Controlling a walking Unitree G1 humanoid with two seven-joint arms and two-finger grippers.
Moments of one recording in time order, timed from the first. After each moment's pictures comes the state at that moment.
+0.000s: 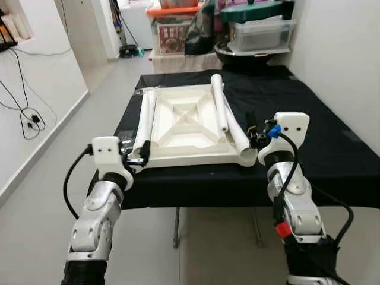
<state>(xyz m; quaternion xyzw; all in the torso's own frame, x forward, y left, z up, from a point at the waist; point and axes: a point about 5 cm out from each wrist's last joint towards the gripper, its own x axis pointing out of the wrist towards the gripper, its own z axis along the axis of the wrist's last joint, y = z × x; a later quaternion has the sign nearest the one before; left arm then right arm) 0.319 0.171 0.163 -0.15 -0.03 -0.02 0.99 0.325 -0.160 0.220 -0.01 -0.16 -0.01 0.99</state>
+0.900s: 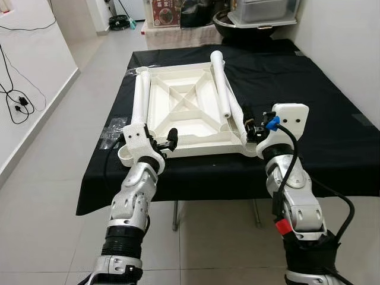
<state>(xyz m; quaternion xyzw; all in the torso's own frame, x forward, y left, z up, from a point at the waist) 0.346 0.095 0.177 -0.20 -0.02 -0.05 0.98 0.321 -0.155 0.223 -0.01 -0.15 0.00 0.99</state>
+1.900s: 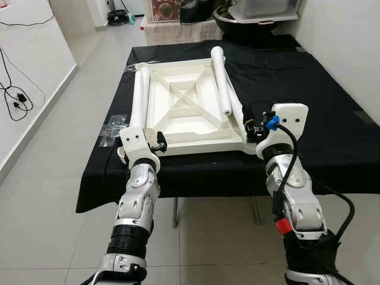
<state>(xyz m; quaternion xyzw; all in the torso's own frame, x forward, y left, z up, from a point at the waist) 0.348 0.106 0.160 -0.16 0.00 0.09 0.98 0.321 -0.155 0.222 -0.01 -0.14 0.00 0.99</state>
